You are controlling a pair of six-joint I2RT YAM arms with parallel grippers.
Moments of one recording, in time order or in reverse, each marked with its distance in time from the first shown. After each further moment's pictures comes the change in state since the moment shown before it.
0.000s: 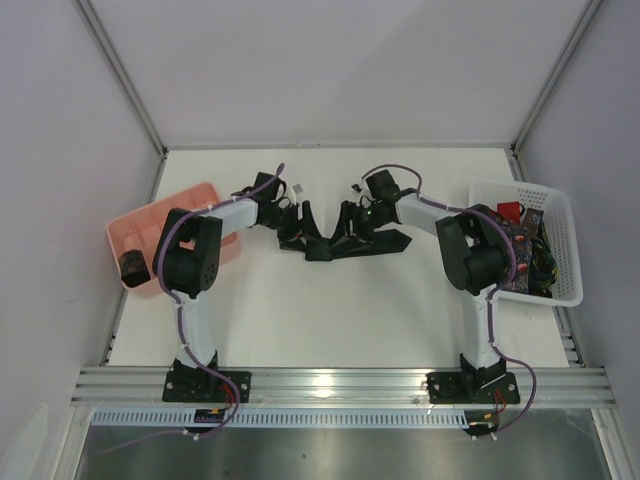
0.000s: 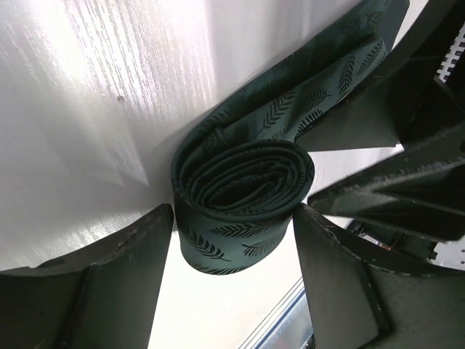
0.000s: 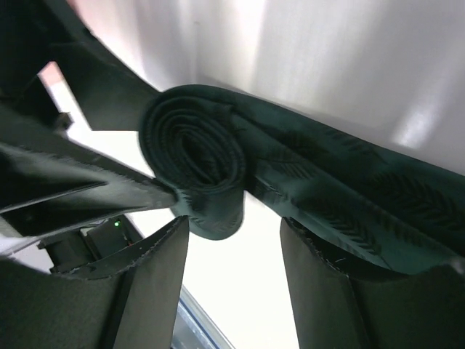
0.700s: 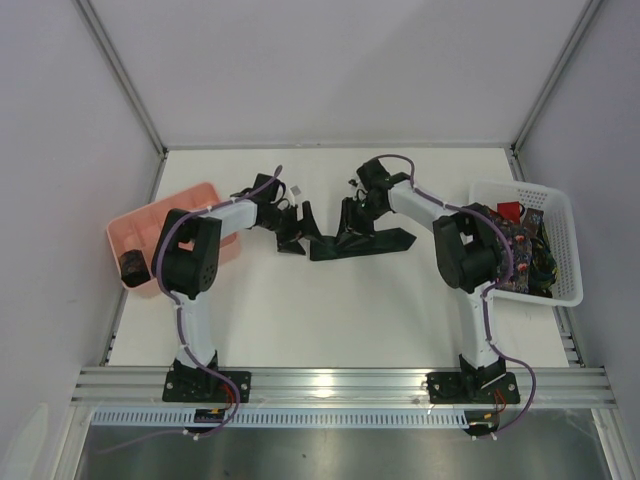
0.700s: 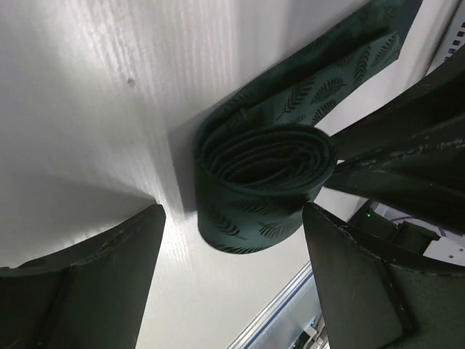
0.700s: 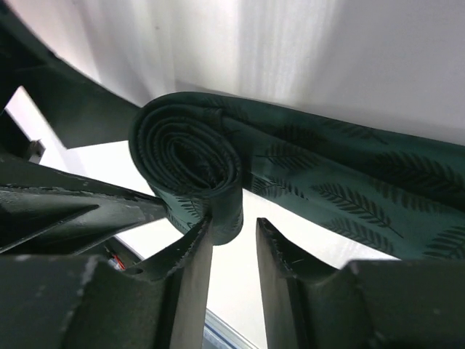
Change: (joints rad) left arm -0.001 -0.021 -0.029 -0.002 -0.034 -0.043; right arm 0.028 0.044 0.209 -0.298 0.156 -0.027
